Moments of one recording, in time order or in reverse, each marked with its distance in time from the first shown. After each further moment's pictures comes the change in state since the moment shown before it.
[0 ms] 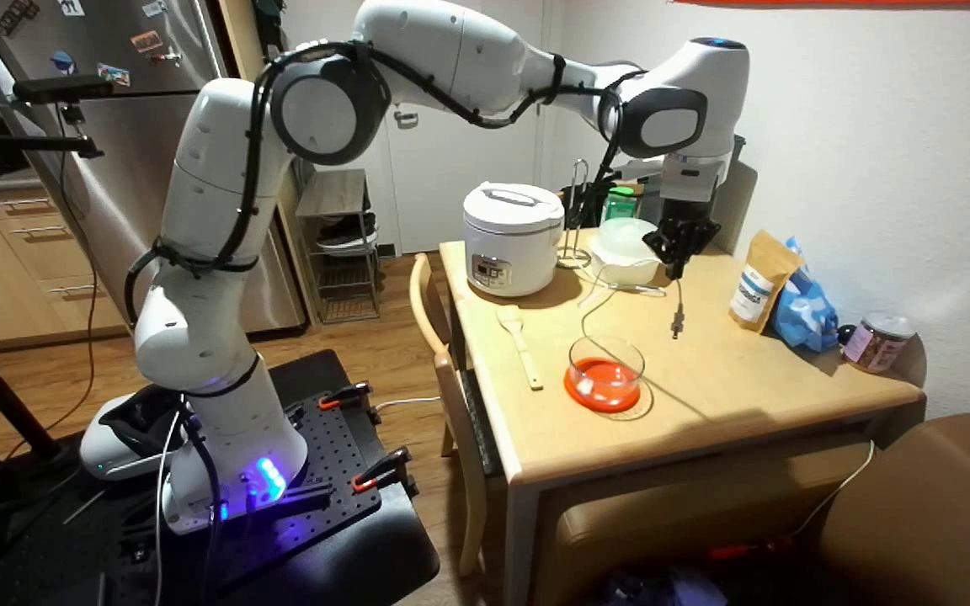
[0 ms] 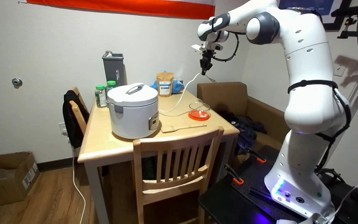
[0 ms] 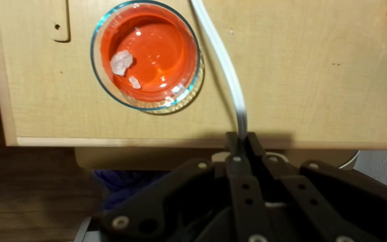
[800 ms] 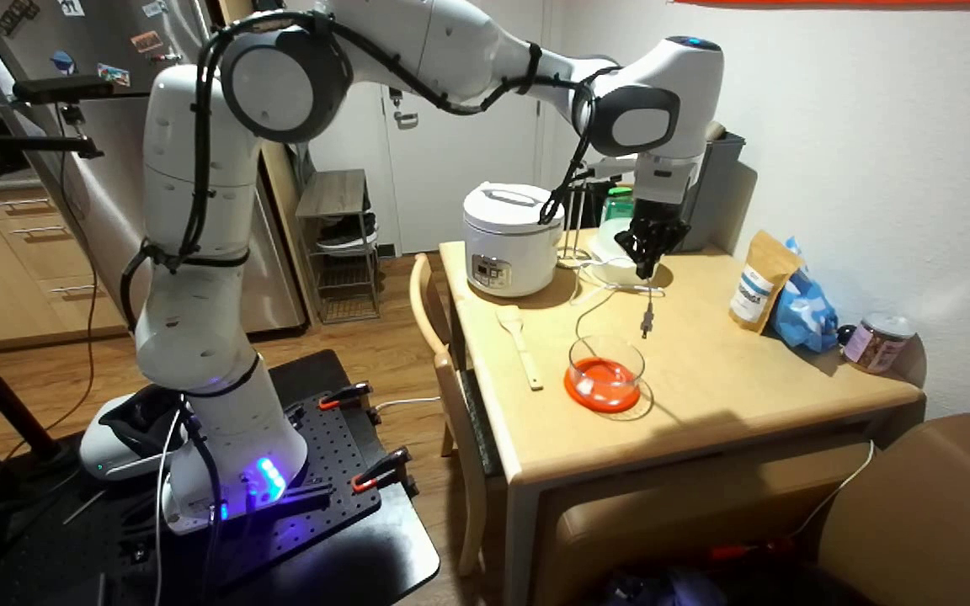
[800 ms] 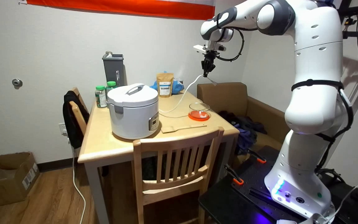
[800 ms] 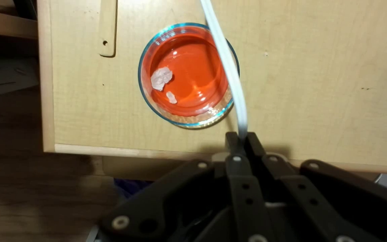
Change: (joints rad) arm 0.011 -0.143 0.021 -0.200 0.000 0.019 -0.038
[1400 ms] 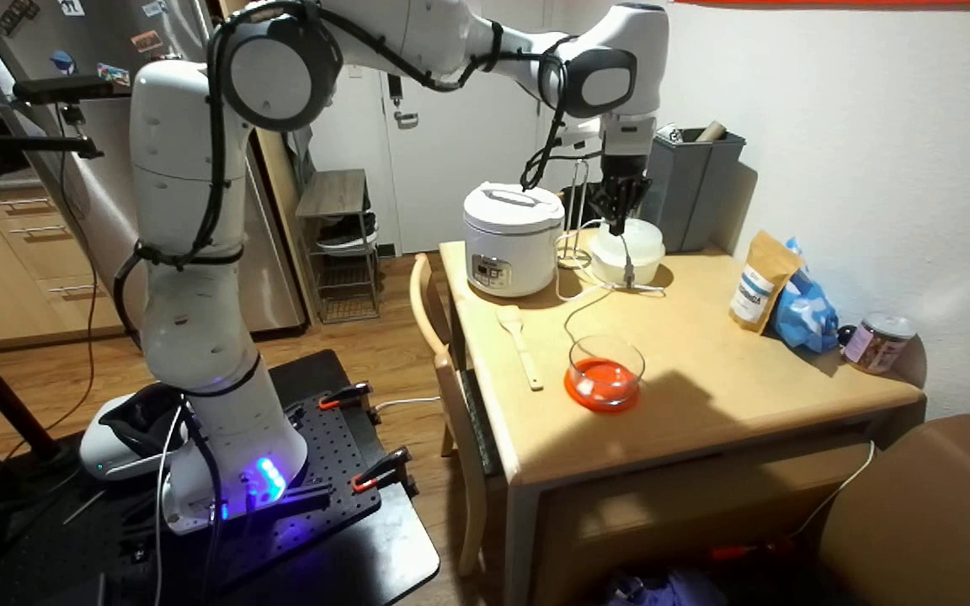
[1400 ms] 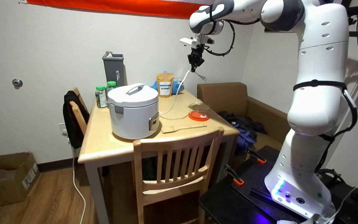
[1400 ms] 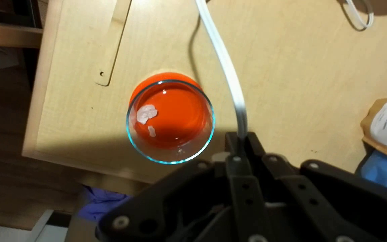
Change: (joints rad) arm 0.088 -0.066 0.092 -0.002 -0.083 0.001 -0.024
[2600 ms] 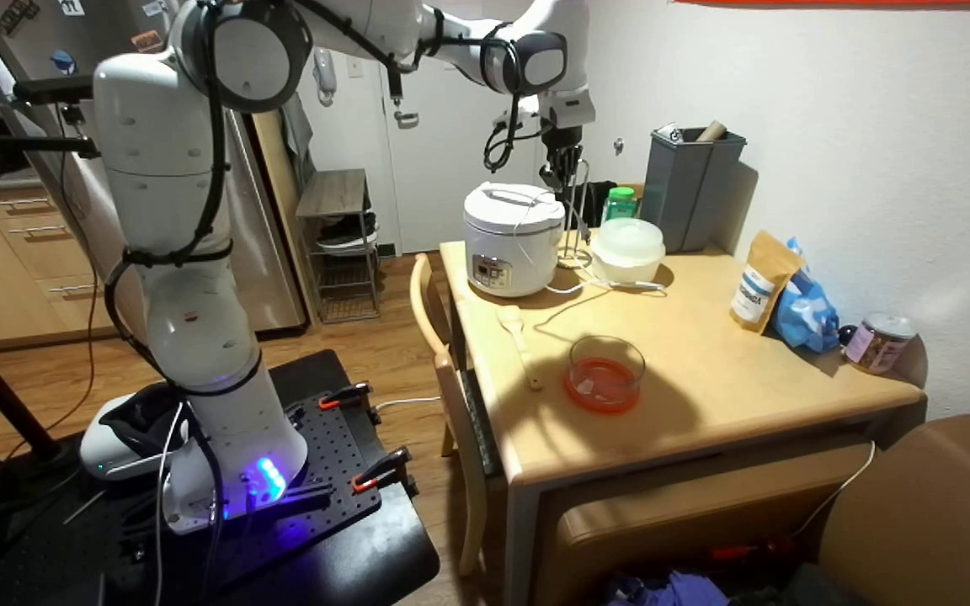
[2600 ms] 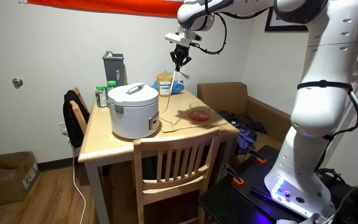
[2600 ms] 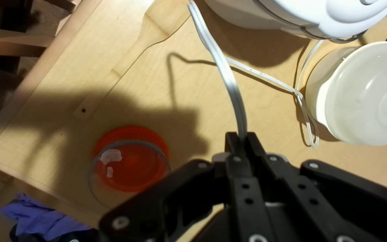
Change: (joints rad) arm 0.097 -0.116 0.120 -0.133 -0.024 0.067 -0.172
